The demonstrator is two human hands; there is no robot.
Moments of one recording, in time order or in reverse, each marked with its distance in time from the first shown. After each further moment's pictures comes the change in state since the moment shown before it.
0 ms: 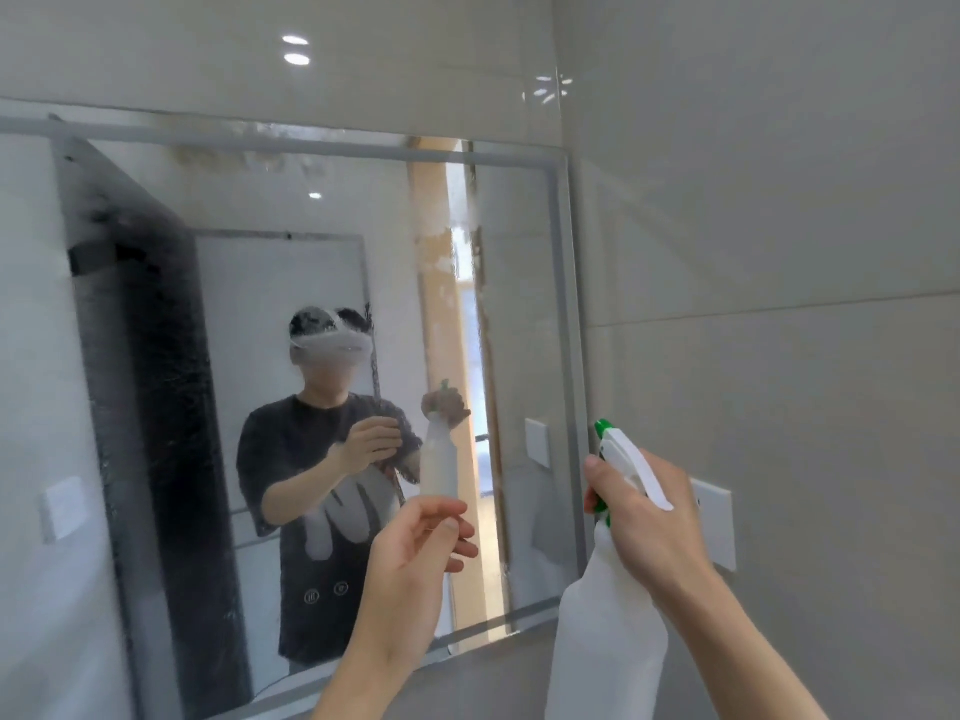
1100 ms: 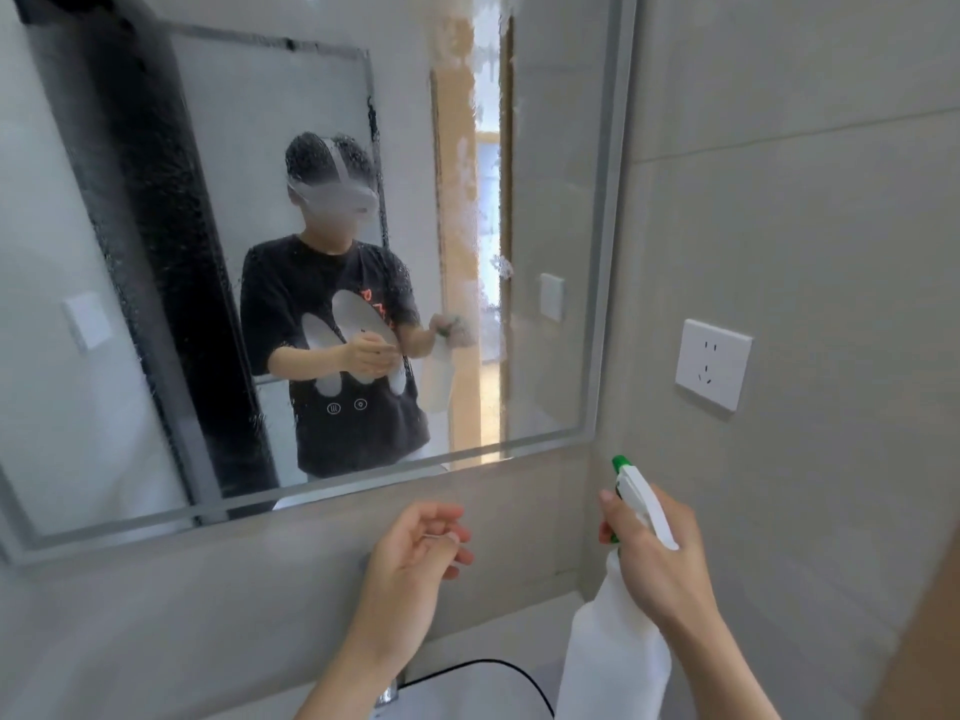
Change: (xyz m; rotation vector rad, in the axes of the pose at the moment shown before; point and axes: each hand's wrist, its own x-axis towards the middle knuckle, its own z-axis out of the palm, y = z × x) left_hand -0.127 -0.090 -0.025 0.000 0.019 -0.341; right_hand -0.129 0.102 -0.012 -0.080 -0.109 0.291
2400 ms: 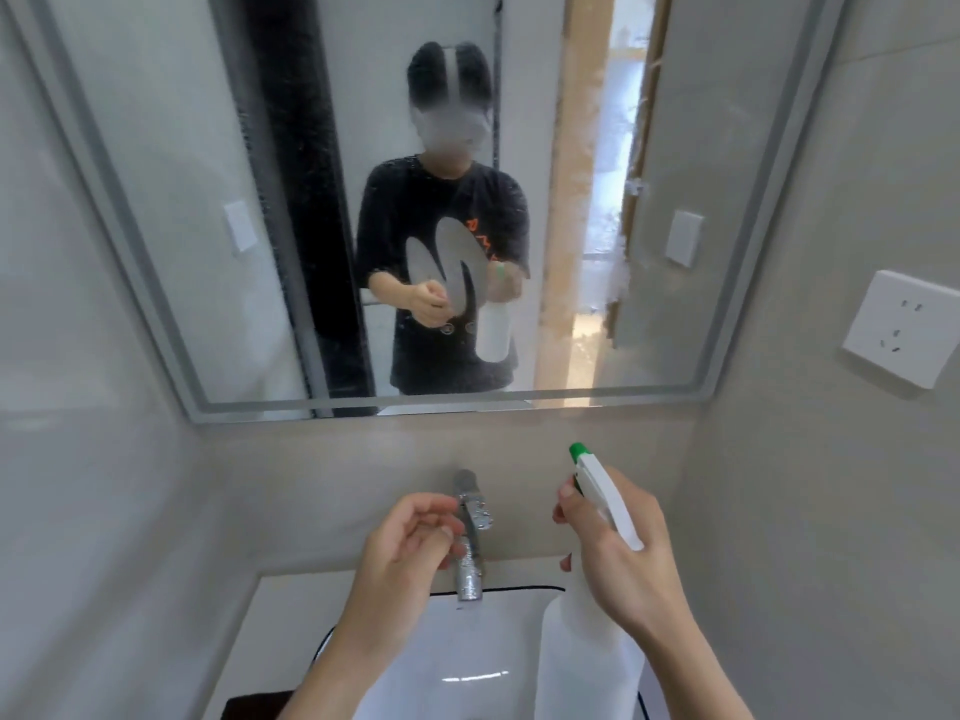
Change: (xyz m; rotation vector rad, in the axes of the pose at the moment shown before) left_hand -0.055 -0.040 -0.077 -0.032 0.225 -0.096; right_hand -0.059 -0.009 0.088 0.033 -0.407 0.019
